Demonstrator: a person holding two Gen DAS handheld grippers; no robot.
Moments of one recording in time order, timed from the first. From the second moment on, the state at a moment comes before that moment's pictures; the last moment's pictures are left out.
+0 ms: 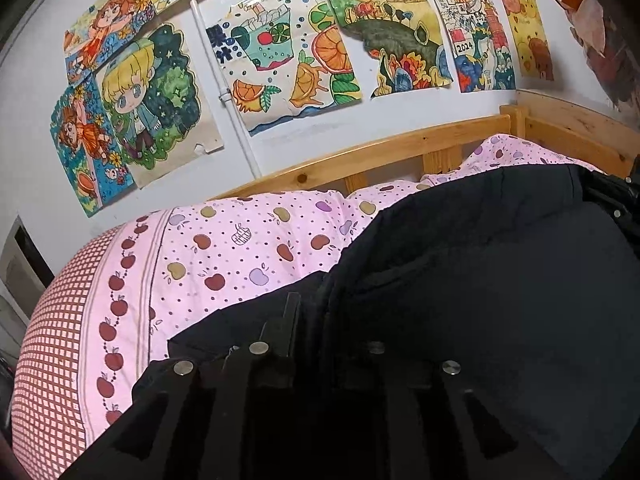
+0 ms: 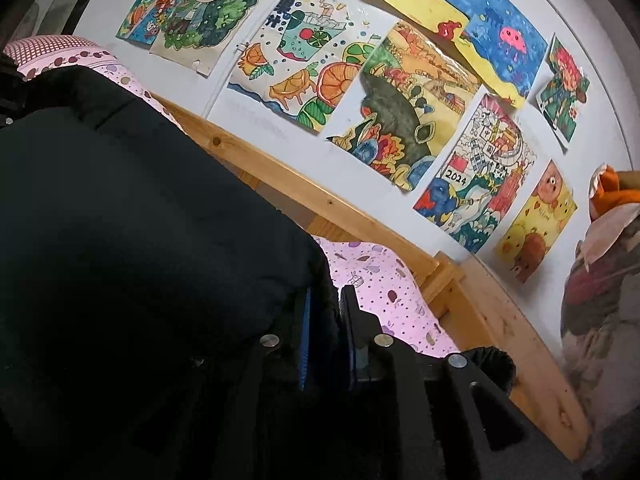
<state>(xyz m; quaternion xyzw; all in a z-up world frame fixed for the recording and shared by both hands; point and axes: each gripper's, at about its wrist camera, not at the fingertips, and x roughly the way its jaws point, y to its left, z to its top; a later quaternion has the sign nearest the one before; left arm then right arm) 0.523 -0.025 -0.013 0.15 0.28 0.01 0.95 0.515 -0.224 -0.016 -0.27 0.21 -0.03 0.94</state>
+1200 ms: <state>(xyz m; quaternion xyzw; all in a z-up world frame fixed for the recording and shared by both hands) 0.420 -0.002 0.014 0.08 0.25 -0.16 0.95 0.425 -0.291 0.034 -0.04 0.29 0.11 0.95</state>
